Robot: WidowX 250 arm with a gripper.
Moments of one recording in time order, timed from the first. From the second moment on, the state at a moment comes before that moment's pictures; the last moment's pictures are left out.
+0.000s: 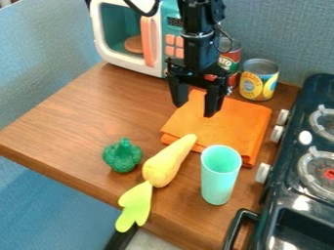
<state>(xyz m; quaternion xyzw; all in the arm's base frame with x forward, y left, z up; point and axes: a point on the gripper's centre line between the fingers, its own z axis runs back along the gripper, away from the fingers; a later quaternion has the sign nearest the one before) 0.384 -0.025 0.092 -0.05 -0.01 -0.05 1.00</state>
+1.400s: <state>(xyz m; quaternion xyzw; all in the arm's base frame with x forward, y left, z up) 0.422 -0.037 0.030 -0.02 -0.05 -0.02 1.00</state>
